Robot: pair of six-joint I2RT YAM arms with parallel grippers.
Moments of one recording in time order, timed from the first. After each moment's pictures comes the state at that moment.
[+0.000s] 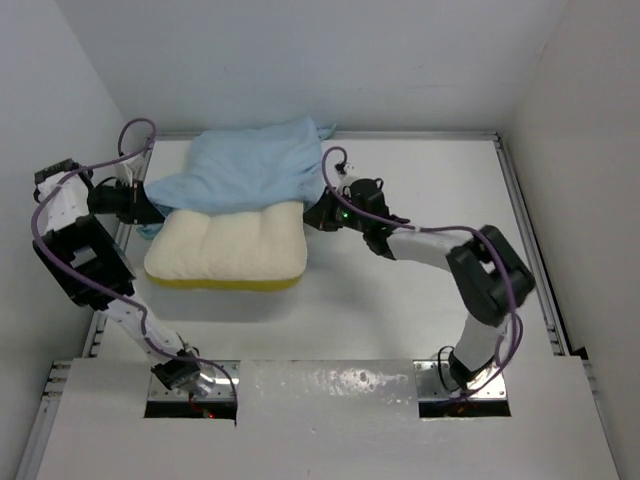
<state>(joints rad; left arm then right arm) 0.63 1.96 1.63 -1.27 0.89 0.96 0.61 1.85 0.99 0.48 -0.30 0.69</state>
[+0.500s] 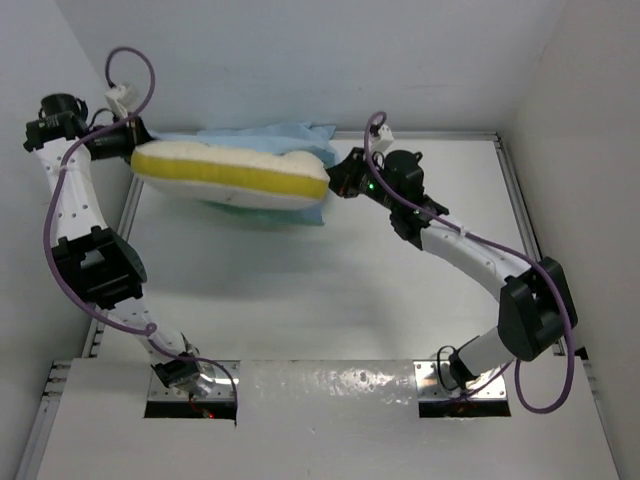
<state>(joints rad) 0.48 1.84 2.01 -1.32 1.09 0.76 0.54 1.51 1.02 0.39 -0.28 0.65</state>
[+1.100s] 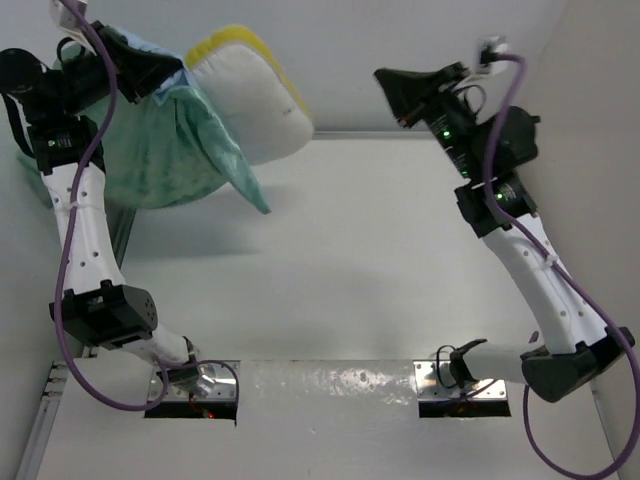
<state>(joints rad) 0.34 1.54 1.91 0.20 1.20 -0.65 0.41 1.28 1.48 0.28 -0.21 0.48</state>
